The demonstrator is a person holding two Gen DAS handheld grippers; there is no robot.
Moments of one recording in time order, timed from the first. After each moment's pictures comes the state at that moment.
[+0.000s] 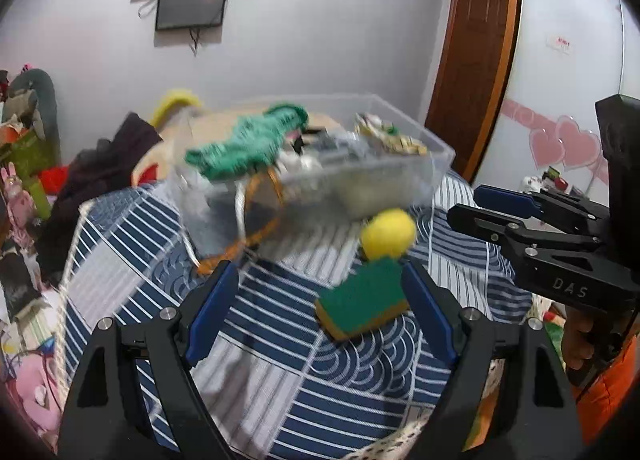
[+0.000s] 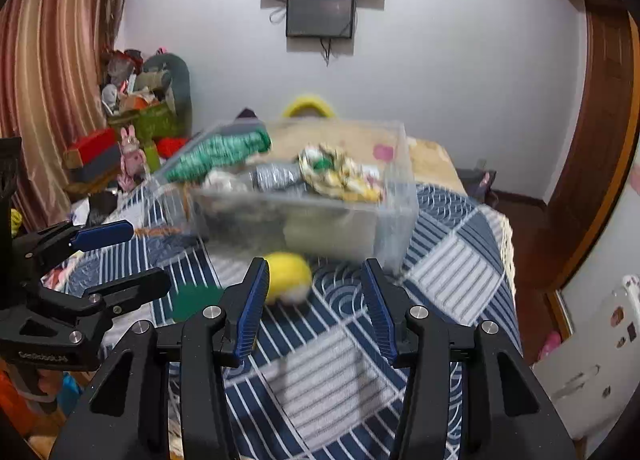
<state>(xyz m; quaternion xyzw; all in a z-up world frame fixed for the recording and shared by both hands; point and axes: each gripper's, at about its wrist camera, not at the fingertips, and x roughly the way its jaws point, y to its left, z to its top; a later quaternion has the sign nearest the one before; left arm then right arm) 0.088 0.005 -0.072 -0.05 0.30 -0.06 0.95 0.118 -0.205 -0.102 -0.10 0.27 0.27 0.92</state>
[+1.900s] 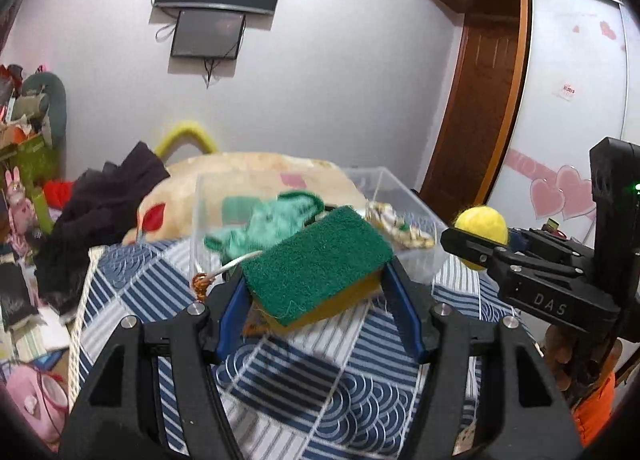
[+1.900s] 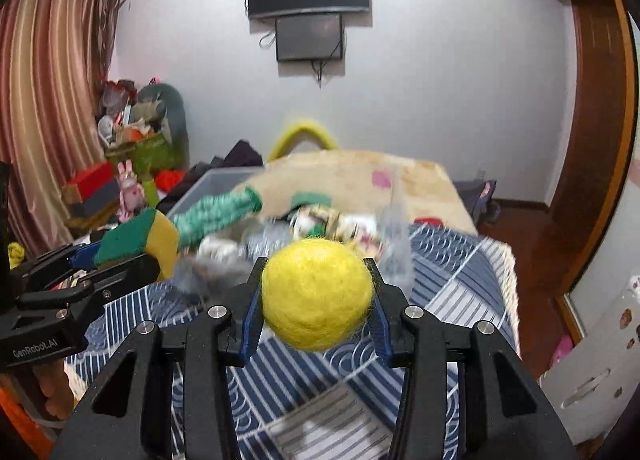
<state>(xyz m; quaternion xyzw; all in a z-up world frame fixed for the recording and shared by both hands) 0.105 0.025 -0.027 -0.09 0.23 -0.05 0.97 0.126 -0.212 -0.073 -0.05 0.23 0.27 0.93</state>
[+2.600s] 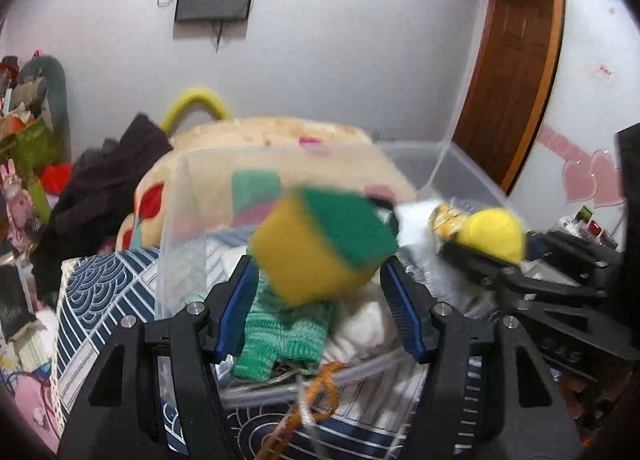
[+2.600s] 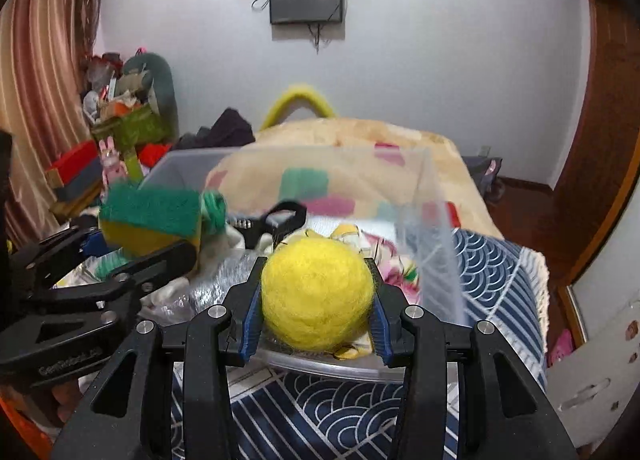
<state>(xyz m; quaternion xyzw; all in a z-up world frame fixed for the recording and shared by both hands) 0.213 0.042 -0.062 -0.08 0.31 -0.02 0.95 0.190 -0.159 -0.100 -0.08 0.30 0.26 0.92</state>
